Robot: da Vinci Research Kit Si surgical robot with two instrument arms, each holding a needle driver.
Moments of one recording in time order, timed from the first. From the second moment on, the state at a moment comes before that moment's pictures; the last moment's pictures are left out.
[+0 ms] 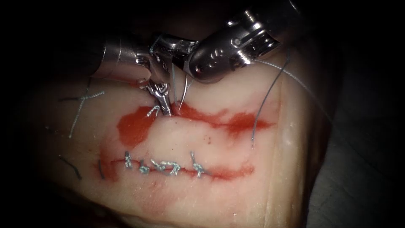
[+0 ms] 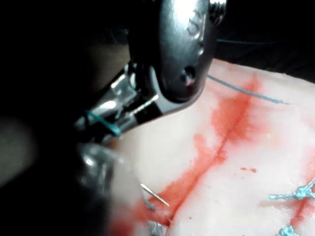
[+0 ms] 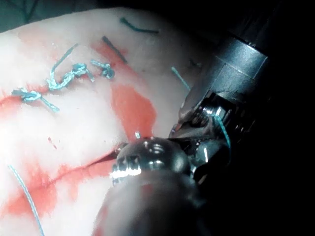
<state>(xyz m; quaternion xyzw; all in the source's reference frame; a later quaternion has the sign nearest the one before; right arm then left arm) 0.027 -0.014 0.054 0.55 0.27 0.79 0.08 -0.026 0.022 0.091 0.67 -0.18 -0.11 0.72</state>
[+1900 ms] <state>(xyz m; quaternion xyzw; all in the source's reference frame) 0.028 -0.015 0.055 0.56 0.22 0.80 0.01 -0.025 0.022 0.090 0.67 -0.18 -0.10 0.71</state>
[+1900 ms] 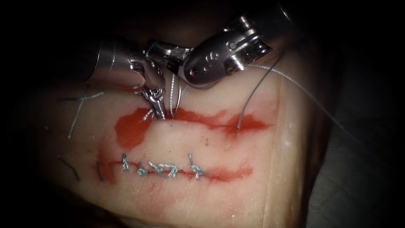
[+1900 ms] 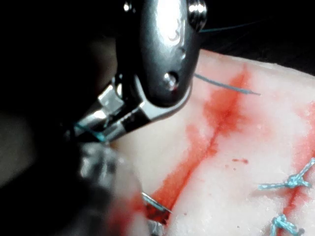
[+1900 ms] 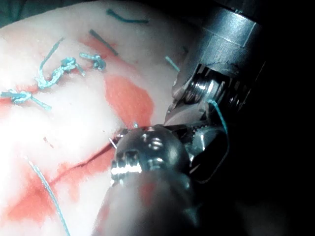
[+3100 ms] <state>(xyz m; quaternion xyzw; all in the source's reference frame) 0.029 -0.017 0.057 0.53 0.25 0.81 0.08 -0.025 0.022 0.089 0.68 -0.18 -0.09 0.71</state>
